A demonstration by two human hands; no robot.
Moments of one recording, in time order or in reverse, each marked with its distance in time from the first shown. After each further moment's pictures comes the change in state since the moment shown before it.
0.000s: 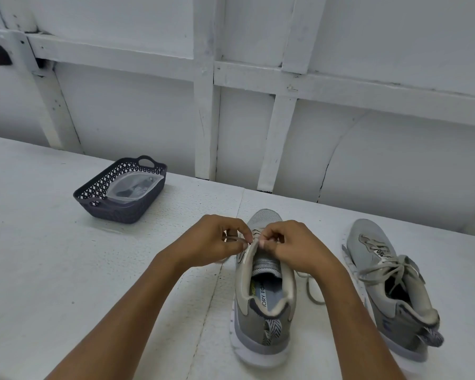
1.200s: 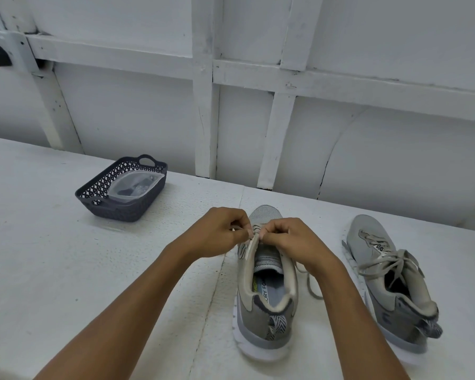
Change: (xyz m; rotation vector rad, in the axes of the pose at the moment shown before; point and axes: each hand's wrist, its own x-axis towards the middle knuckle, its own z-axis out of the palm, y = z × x) left_hand 0.009 0.016 0.000 0.013 -0.020 -0.114; right_hand 0.002 0.008 0.008 0.372 0.009 0.099
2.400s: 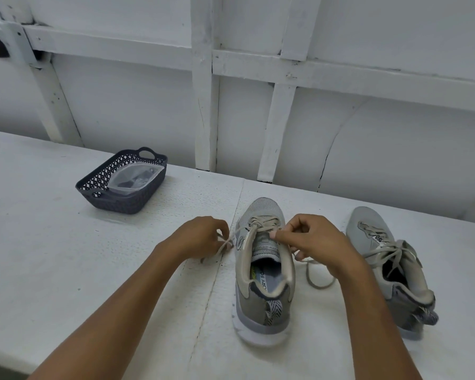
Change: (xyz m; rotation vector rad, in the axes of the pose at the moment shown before) left_hand -0.001 -0.045 0.006 0.489 -0.127 -0.142; right_hand -0.032 -0.002 -0.020 0.024 0.112 0.162
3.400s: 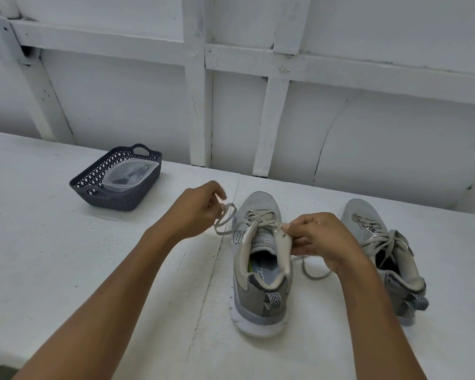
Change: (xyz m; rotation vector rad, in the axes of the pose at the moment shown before) left_hand -0.010 0.013 -0.032 -0.276 0.293 0.078; right_hand -0.009 0.003 -0.007 0.334 0.006 0.142
